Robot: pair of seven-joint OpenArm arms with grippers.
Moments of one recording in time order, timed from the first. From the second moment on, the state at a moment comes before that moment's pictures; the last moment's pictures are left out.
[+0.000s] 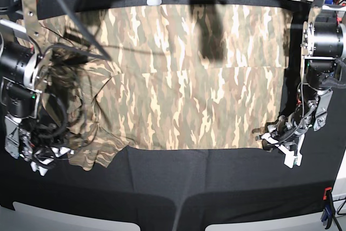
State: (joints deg) left arm -37.7 -15.7 6.0 22.3 -26.9 -26.2 11.8; right arm 48.9 23.5 11.4 21.3 10.6 21.6 -49.4
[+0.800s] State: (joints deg) left arm -37.6 -15.7 6.0 25.4 -26.9 -26.1 21.3; right arm 48.8 24.2 11.4 27.9 26.5 40.9 -60.7
